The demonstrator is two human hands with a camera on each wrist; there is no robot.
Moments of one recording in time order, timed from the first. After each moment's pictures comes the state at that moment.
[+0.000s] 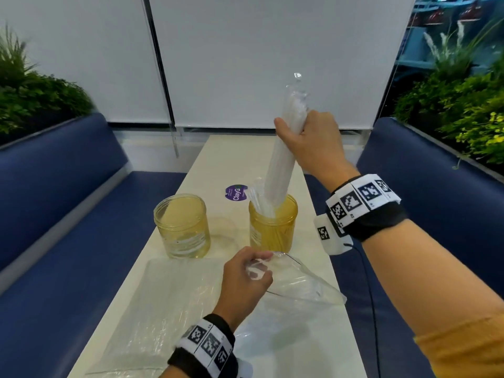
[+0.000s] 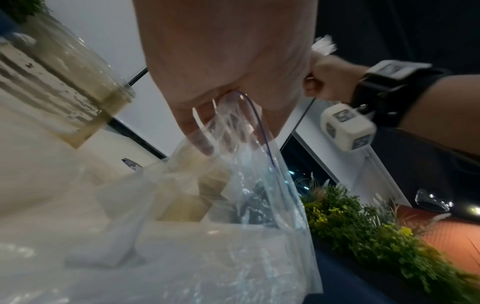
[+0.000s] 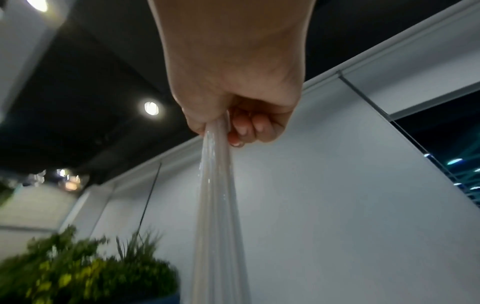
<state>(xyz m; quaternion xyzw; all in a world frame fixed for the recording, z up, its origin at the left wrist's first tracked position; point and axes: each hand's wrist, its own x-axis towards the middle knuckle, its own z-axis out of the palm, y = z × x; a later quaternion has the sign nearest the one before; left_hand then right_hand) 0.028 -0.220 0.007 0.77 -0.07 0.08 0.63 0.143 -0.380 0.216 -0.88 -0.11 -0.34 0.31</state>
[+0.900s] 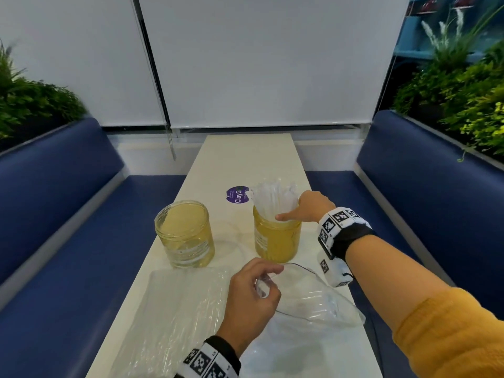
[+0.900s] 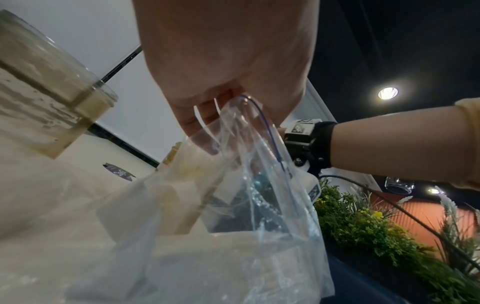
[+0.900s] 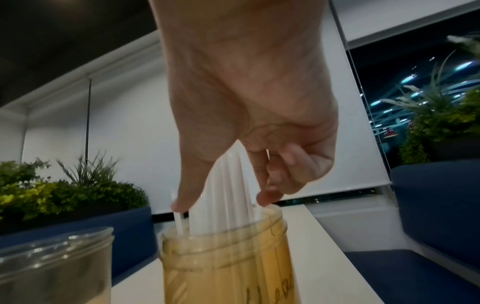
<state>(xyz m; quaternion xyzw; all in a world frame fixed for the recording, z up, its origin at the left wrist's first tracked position) 0.024 -0.211 0.008 0.79 -0.15 0.13 0.58 0.197 -0.398 0.081 -0.98 0.08 0.08 0.16</state>
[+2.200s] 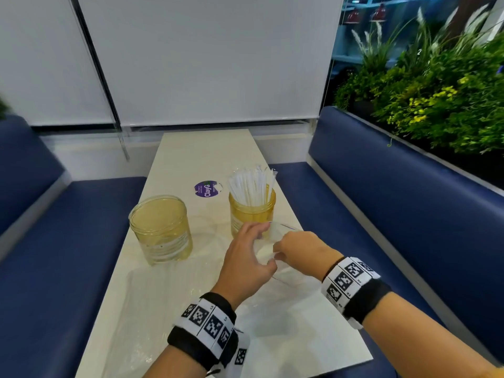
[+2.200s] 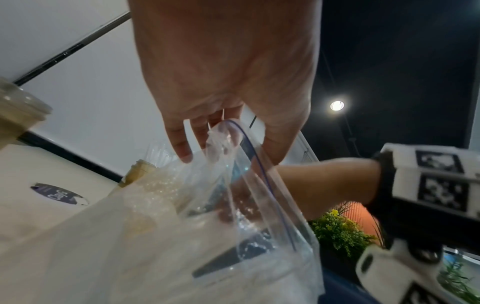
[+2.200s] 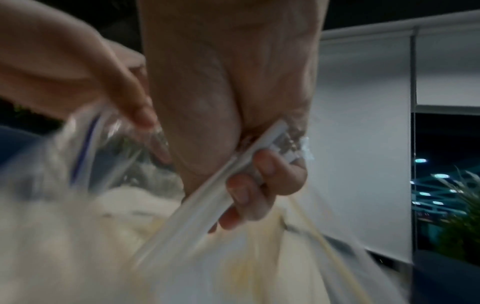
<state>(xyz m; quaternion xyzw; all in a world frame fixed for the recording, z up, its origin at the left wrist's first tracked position) 0.037 -0.198 0.030 0.82 -0.28 0.04 0.50 0.037 -0.363 0.060 -0.98 -0.09 0.13 -0.11</state>
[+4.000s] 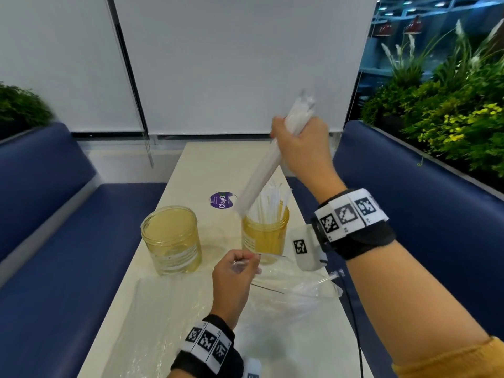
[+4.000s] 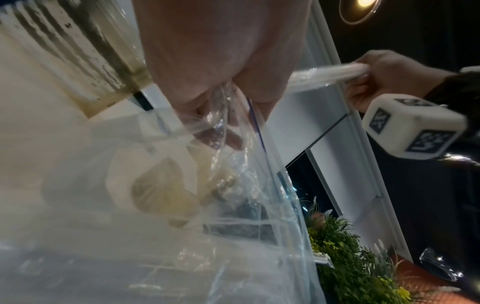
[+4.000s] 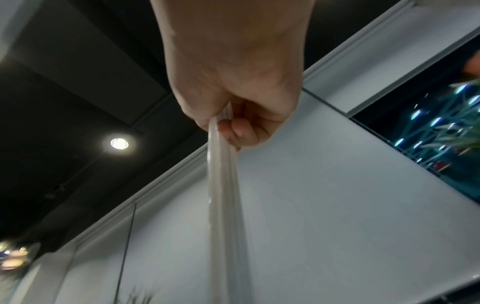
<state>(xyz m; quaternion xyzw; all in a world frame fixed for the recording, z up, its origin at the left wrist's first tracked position) 0.051 -0.203 0.011 0.67 0.03 0.04 0.74 0.118 -0.344 0.226 -0.79 -0.06 -0.37 0.49</state>
